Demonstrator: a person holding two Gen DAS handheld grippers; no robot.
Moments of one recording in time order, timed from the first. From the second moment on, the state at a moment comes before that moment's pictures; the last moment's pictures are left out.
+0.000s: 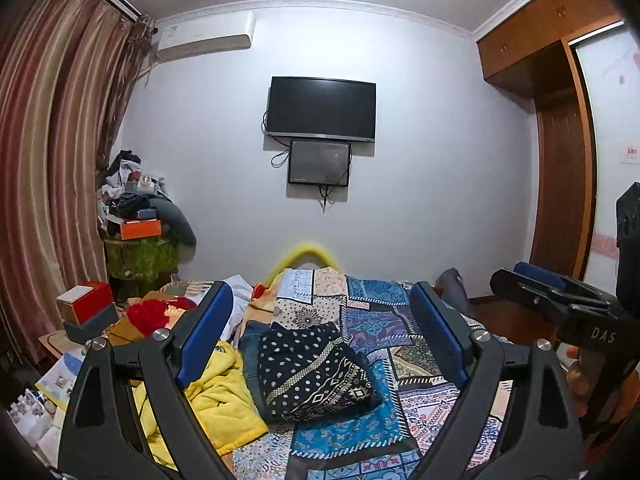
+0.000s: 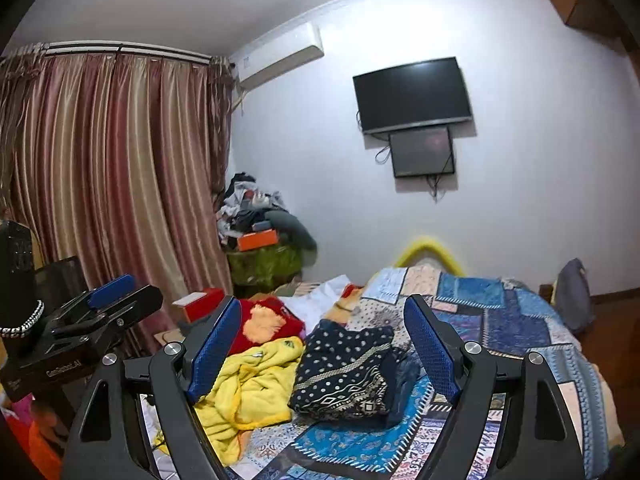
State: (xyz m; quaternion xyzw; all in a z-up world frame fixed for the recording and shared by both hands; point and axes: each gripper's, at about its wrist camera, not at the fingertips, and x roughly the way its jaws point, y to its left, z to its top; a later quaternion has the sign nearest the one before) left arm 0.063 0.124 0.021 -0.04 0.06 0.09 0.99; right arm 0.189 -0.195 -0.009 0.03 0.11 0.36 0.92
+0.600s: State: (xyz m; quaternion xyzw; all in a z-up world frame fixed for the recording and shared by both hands) left arm 0.066 0.126 0.009 -0.05 0.08 0.08 0.99; right arm 0.173 -0.201 -0.019 0.00 0.10 0.33 0.94
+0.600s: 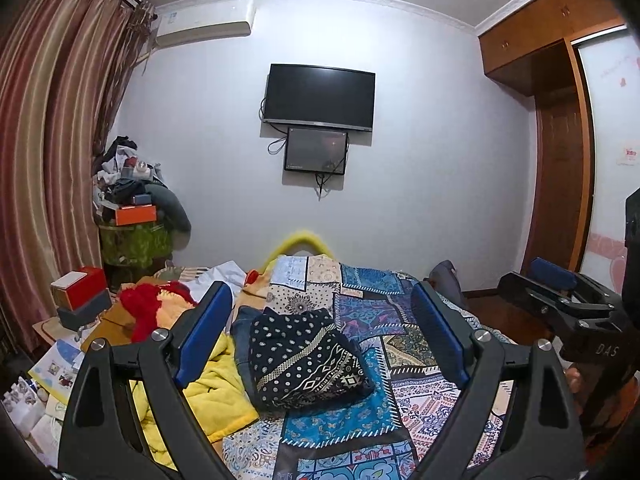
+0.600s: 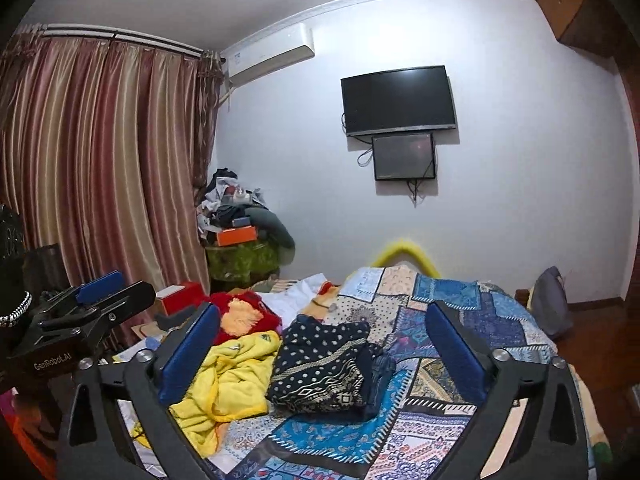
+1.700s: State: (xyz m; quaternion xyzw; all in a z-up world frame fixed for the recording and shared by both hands) left arm 0.071 0.128 0.002 -0.05 0.10 0.09 0.99; right arm 0.182 -0.200 -0.023 0.00 0.11 0.32 0.94
